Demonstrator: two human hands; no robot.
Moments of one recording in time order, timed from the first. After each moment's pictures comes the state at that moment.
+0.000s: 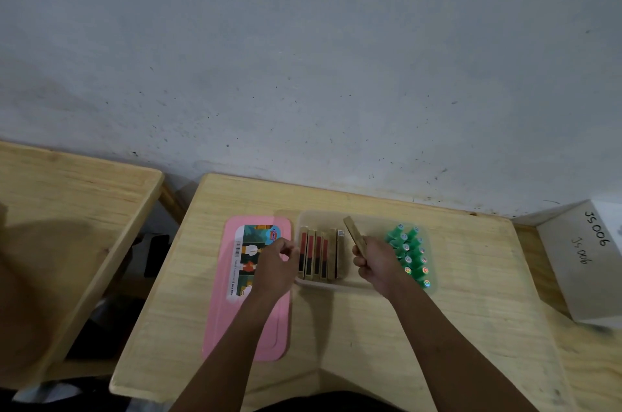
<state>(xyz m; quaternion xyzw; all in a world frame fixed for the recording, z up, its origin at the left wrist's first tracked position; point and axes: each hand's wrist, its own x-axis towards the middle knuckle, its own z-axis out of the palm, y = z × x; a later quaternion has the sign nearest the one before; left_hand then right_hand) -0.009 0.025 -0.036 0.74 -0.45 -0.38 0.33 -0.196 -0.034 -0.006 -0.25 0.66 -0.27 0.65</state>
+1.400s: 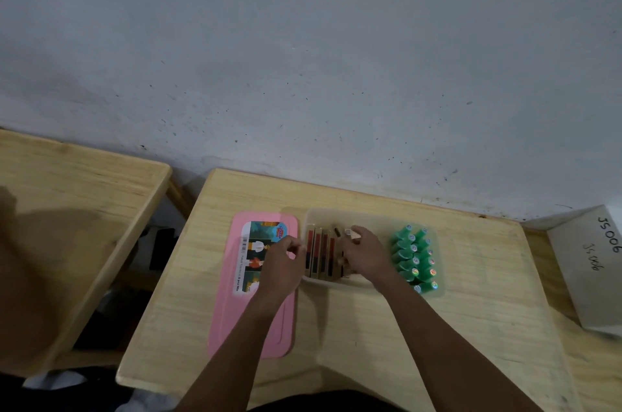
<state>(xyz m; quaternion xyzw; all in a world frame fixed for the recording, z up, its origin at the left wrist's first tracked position) -0.010 0.027 -0.037 0.74 -0.44 -0.38 0.34 -0.172 -0.033 -0.008 -0.51 0.66 -0.17 0.52</state>
